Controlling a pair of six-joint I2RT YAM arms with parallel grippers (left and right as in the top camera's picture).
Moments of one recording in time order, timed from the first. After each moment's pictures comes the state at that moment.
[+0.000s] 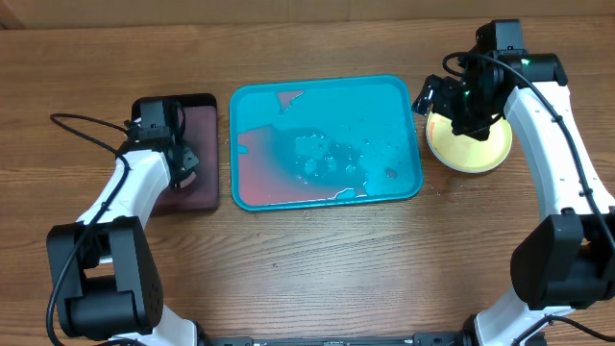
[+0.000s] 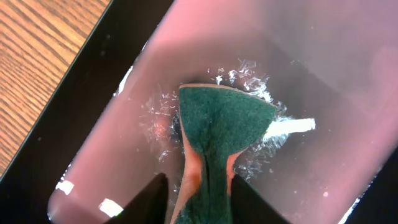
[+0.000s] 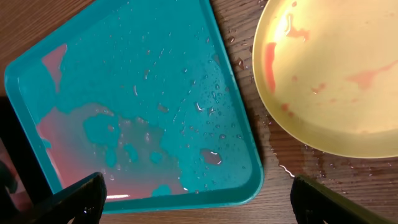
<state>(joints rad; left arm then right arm) 0.09 1.75 1.06 -0.50 -0.27 -0.52 0.02 1.84 1.67 -1.11 -0.27 0.37</state>
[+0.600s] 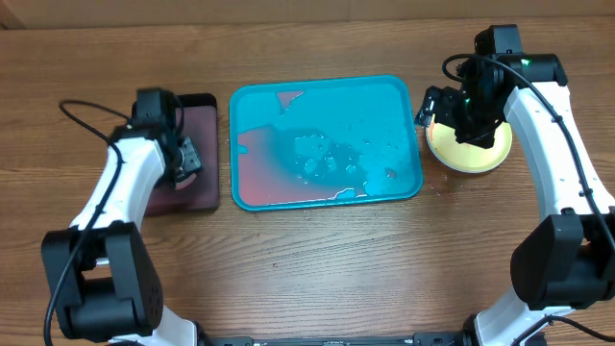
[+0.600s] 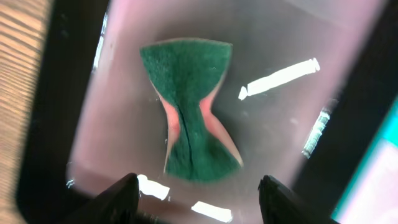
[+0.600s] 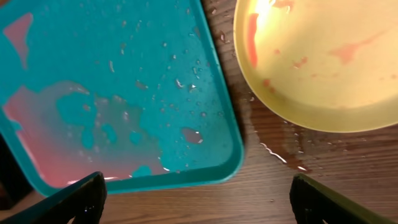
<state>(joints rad) 0.09 1.74 1.21 -0.79 -0.15 -0.32 0.02 1.84 1.67 -1.20 -0.23 0.31</state>
